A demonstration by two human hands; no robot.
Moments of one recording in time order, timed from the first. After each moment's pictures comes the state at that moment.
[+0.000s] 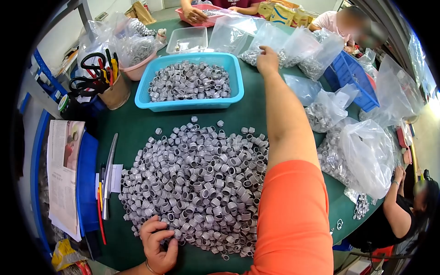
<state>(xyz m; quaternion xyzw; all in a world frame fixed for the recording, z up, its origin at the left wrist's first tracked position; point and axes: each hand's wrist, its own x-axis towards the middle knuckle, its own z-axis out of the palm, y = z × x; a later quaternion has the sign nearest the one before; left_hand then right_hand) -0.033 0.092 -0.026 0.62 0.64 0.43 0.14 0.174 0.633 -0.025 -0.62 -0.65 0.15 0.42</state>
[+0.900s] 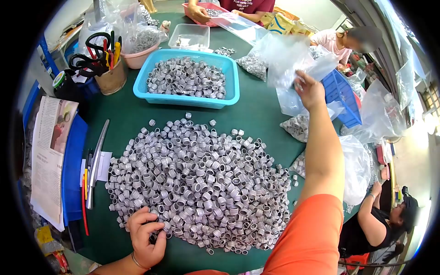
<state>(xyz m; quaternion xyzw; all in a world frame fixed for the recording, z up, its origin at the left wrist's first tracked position) -0.035 0.092 -0.024 0.63 0.63 0.43 0.14 0.321 0.568 0.045 -0.45 -0.48 0.56 0.50</state>
